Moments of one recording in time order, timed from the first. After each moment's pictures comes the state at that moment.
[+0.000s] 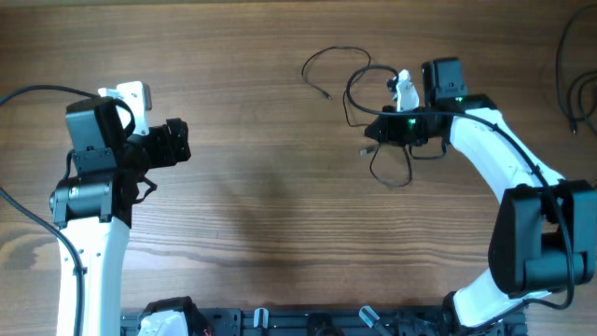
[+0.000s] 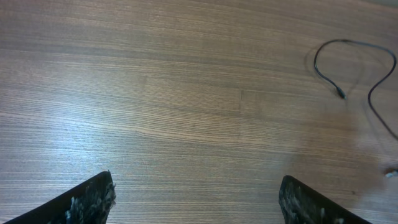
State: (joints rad) left arm 0.14 1.14 1.02 -0.70 0.16 -0.04; right arm 0.11 1.78 1.19 -0.60 -0.61 0.19
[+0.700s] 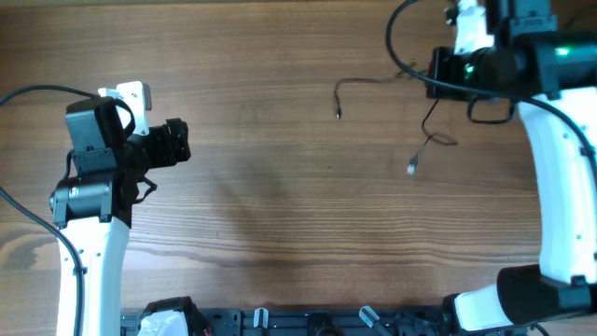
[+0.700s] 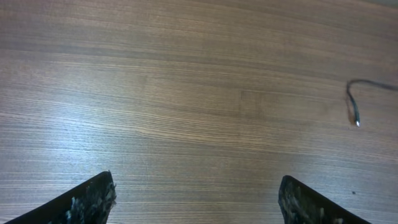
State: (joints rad) left arm 0.14 1.14 1.02 -0.70 0.16 -0.04; right arm 0.11 1.66 1.99 -1.41 -0.19 0.17
